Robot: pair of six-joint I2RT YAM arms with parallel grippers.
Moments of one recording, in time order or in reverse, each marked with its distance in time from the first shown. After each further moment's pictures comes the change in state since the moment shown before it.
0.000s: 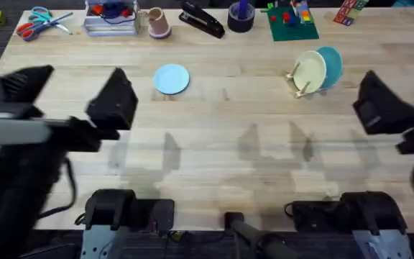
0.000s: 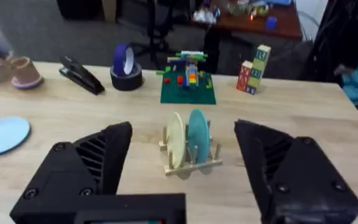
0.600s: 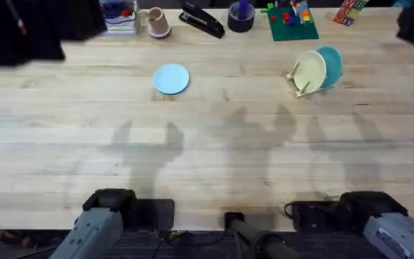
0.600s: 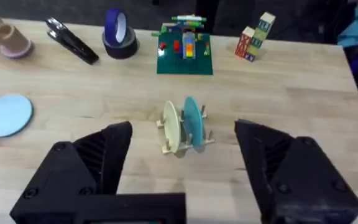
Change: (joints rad) left arm 0.000 0.679 0.789 -0.494 0.000 0.000; right arm 0.000 0.673 0.686 -0.367 0.025 -0.007
